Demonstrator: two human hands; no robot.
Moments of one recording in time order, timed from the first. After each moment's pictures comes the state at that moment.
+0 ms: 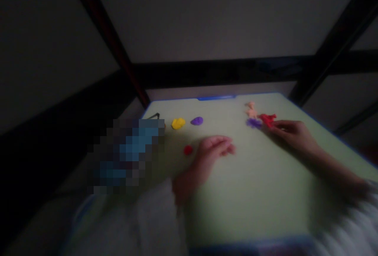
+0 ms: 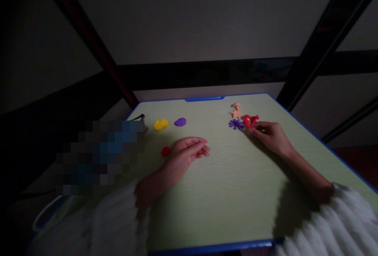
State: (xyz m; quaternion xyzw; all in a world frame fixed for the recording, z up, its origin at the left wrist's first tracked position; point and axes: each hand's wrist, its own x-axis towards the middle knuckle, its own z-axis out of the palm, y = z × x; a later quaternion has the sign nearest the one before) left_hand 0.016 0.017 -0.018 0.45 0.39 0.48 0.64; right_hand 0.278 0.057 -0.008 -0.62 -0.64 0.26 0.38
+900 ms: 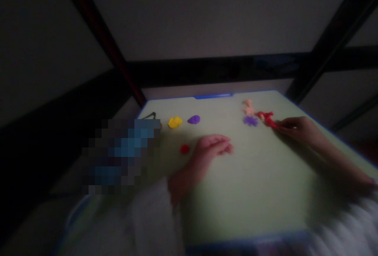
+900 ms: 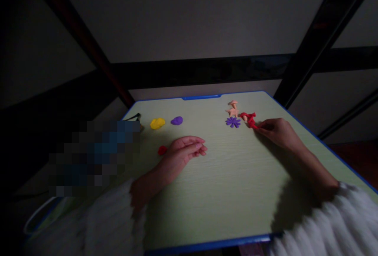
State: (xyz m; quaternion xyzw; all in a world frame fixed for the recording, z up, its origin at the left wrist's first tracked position) left_hand 0.013 0.021 -0.022 0.48 0.38 0.45 0.65; right_hand 0.317 0.068 -0.010 -0.65 -0.69 0.12 0.28
